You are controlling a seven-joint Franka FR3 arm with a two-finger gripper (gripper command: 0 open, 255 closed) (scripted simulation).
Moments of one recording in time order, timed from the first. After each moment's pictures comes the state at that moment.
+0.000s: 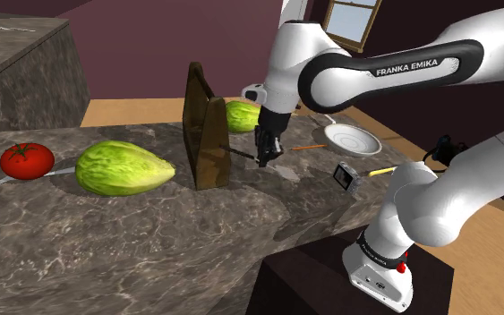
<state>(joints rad) 0.39 -0.48 0.09 -2.43 0.09 2.00 -0.68</state>
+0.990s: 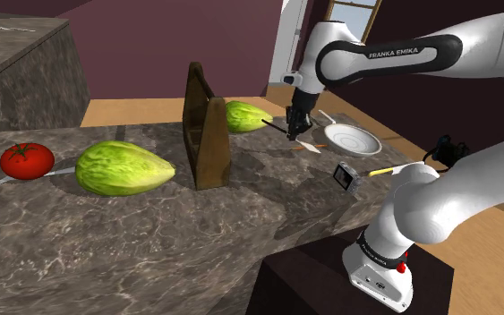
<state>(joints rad) 0.22 -0.53 -0.21 -2.46 -0.05 1.97 -1.06</state>
